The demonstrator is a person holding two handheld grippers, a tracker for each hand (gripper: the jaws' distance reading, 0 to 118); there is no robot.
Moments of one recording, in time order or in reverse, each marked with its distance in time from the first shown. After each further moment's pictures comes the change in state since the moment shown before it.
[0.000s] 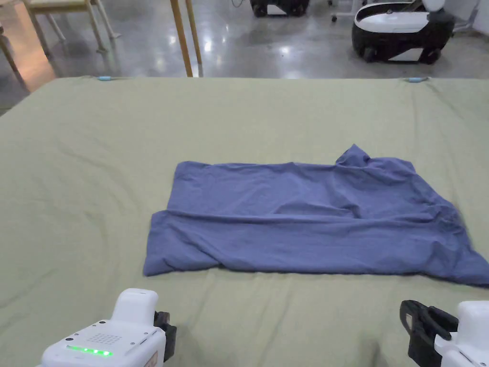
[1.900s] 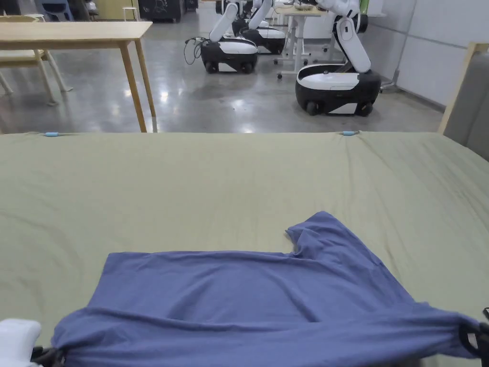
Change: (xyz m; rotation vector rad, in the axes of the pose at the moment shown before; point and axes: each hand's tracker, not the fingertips) left arm -0.036 0.054 0.053 -0.007 0.009 -0.072; right arm 0.135 0.065 0.061 -0.166 -0.136 -0.036
